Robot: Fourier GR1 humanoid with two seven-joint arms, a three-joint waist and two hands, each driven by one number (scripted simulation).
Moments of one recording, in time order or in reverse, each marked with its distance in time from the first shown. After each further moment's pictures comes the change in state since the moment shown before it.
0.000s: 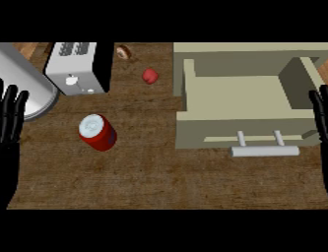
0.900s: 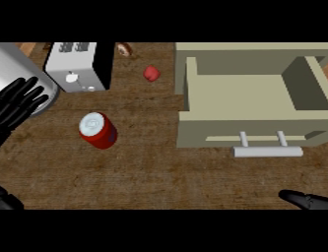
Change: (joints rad) left arm -0.119 0.350 0.147 0.285 0.562 -0.536 0.216; right arm 0.157 0.002 -0.133 -0.015 -0.092 -0.032 0.192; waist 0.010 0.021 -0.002
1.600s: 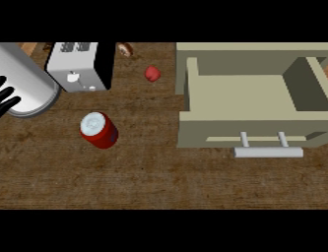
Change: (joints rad) left arm 0.018 0.063 0.132 0.010 0.221 -0.054 0.162; right arm 0.151 -0.032 -0.172 -0.014 -0.166 0.166 -0.079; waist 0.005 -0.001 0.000
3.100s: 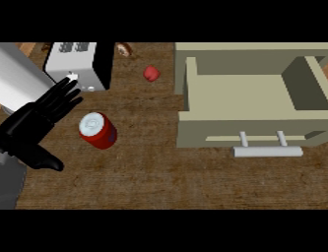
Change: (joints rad) left arm -0.157 -0.211 -0.141 0.363 -0.223 0.061 -0.068; right arm 0.109 0.017 -0.262 0.001 -0.179 0.259 -0.021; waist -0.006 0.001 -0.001
